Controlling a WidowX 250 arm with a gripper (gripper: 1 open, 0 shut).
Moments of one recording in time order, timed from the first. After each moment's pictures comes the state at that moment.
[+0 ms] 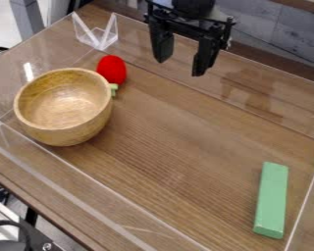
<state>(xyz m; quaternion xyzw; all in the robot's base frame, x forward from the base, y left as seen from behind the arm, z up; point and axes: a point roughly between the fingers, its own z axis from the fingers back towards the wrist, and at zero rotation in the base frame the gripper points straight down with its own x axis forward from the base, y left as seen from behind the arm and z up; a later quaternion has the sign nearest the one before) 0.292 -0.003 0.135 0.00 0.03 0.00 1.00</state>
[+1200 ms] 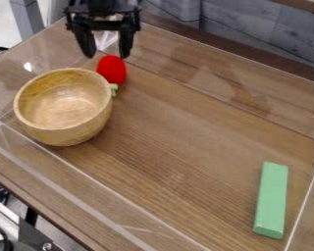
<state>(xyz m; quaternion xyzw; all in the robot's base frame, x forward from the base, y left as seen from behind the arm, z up) 0.310 0.129 0.094 -0.03 0.00 0.23 0.97</state>
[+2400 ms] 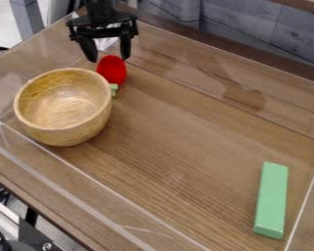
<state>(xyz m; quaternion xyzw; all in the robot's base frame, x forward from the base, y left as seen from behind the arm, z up) 0.341 0.156 0.066 -0.03 -0.06 0.29 0.95</state>
